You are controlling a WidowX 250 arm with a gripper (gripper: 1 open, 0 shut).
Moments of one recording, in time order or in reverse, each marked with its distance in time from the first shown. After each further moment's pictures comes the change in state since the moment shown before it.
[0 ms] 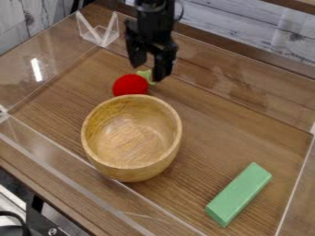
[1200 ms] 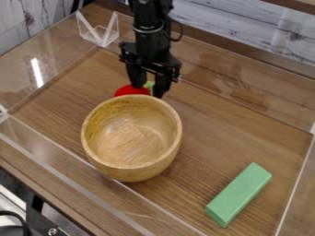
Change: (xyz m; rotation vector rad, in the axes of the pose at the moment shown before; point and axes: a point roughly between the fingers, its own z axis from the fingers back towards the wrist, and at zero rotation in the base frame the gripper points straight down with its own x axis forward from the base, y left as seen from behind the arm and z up) arm -0.018 -0.028 -0.006 -0.049 0.022 0.144
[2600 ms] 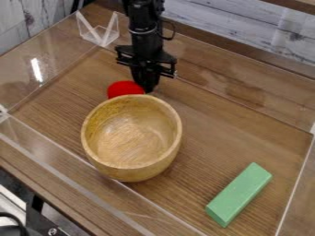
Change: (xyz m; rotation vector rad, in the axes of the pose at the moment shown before) arm 0.023 0.028 -0.025 -0.020 -0.024 0.152
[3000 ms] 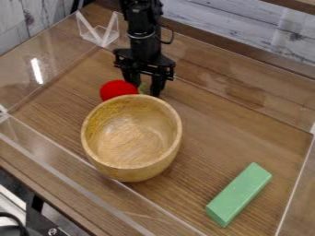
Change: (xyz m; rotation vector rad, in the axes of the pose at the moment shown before) arm -0.005 0.001 -0.005 0.009 -0.013 0.026
